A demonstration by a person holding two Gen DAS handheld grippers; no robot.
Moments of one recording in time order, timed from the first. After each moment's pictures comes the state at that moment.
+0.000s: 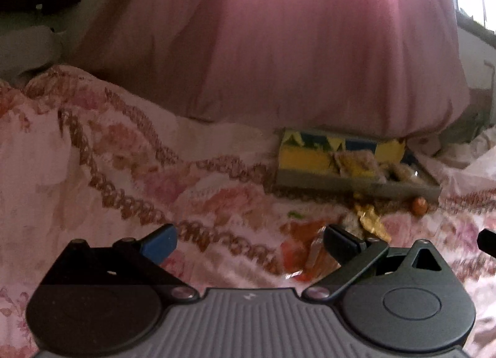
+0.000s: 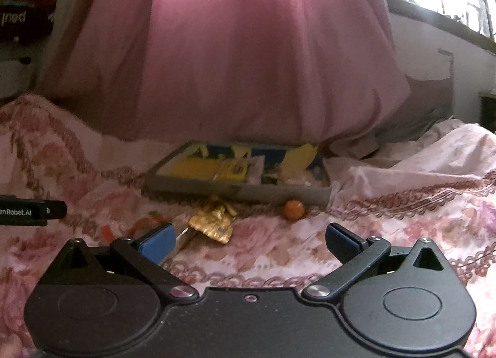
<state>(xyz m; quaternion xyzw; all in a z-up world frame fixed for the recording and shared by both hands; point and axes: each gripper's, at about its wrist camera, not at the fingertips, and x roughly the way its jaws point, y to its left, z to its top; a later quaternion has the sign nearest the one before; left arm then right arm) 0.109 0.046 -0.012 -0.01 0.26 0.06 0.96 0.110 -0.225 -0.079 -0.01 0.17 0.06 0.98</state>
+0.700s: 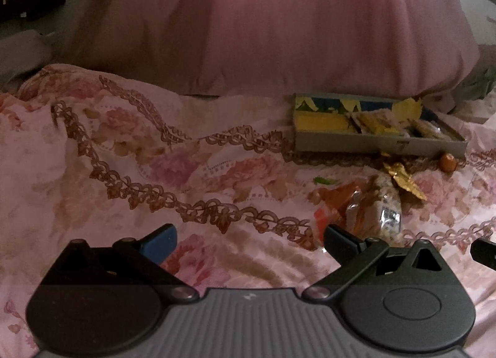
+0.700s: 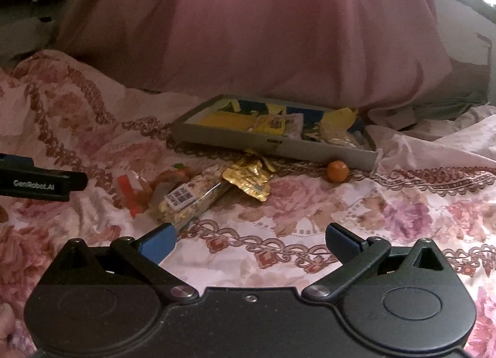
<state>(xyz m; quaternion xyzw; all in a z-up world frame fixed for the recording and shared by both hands) 0.133 0.056 -0.046 0.04 0.30 0.07 0.95 0.137 -0.192 -0.112 -0.04 0.23 0.11 0.97</state>
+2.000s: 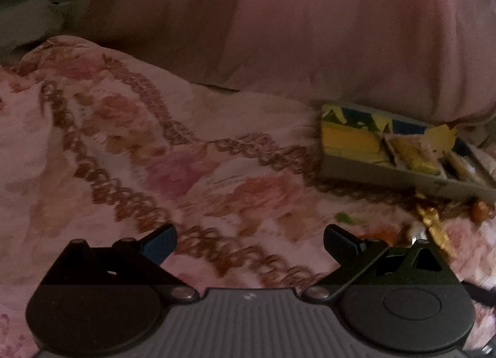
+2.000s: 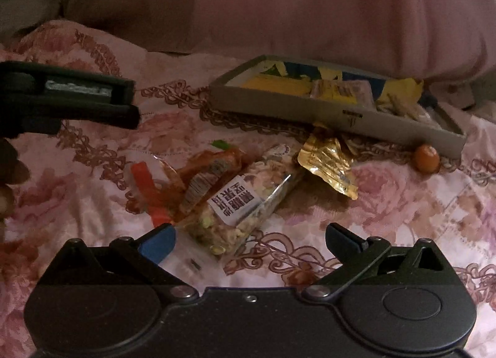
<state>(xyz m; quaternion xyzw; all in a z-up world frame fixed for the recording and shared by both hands) 0.207 0.072 -0.046 -0.02 0.32 0.09 0.94 0.217 -0.130 -0.147 -0.03 0.29 0.16 0.94</state>
